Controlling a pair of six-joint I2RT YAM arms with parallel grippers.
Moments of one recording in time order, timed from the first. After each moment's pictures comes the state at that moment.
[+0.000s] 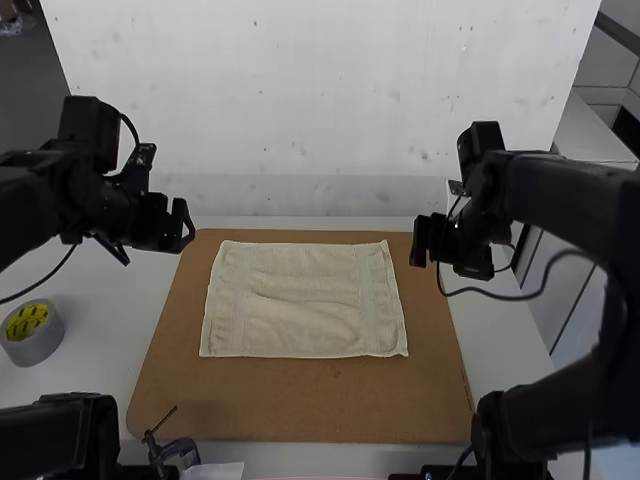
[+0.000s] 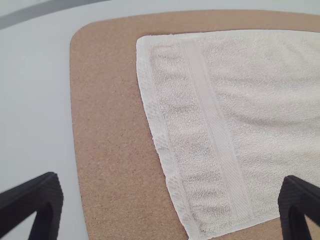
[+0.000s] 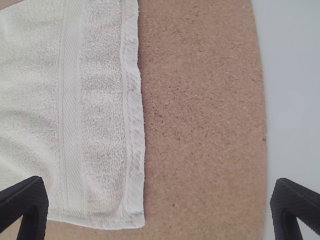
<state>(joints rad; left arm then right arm) -0.02 0.95 0.73 -0.61 0.17 0.07 0.08 1.21 0.77 -0.64 -0.12 0.12</state>
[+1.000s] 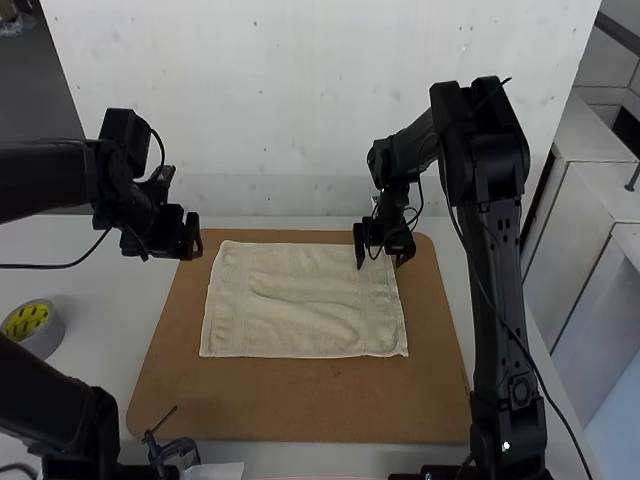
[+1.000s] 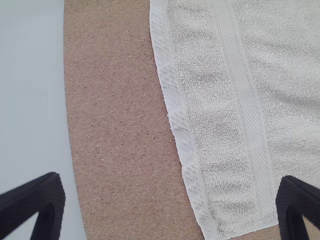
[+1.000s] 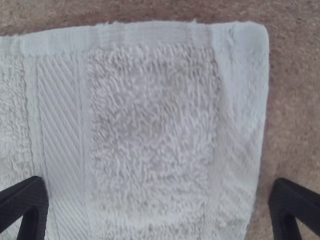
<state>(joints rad) -0.03 1.26 0.80 -0.57 0.13 0.06 0.29 2.25 1.53 -0.67 -0.01 0.15</state>
